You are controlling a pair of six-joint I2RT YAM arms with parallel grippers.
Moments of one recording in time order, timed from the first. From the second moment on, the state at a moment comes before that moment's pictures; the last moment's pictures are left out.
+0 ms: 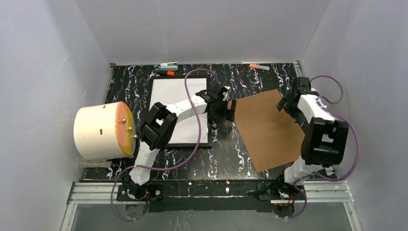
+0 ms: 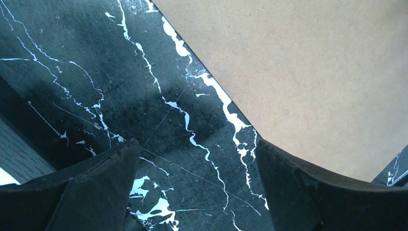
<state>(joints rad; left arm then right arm) -0.76 2.19 1.67 -0.46 0.16 -0.47 -0.13 1.57 1.10 -0.64 0.18 0.56</state>
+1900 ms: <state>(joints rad) -0.68 2.53 2.18 -0.44 0.17 -0.57 -0.34 1.66 0.97 -0.51 -0.43 0.49</state>
